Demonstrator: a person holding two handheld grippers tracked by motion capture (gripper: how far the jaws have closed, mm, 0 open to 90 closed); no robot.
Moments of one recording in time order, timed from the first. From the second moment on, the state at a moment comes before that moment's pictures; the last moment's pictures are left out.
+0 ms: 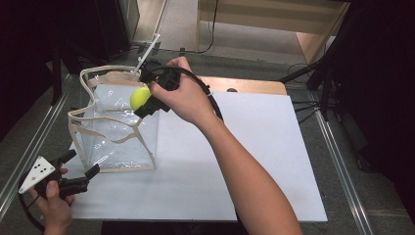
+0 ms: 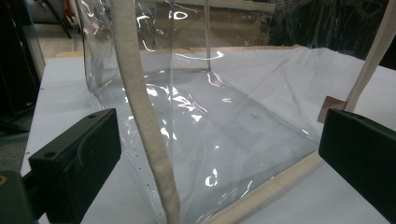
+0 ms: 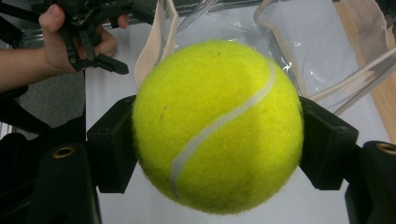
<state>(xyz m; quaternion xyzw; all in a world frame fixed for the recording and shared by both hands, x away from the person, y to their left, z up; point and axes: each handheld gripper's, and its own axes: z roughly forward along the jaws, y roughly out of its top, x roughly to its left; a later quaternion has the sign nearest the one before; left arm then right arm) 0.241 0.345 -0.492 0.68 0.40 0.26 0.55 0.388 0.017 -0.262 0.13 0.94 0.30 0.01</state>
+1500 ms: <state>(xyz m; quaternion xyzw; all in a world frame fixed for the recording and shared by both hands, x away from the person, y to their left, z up) 0.242 0.343 -0.492 0.69 0.40 0.26 0.55 0.405 0.059 -0.285 0.12 0.96 0.26 0.01</state>
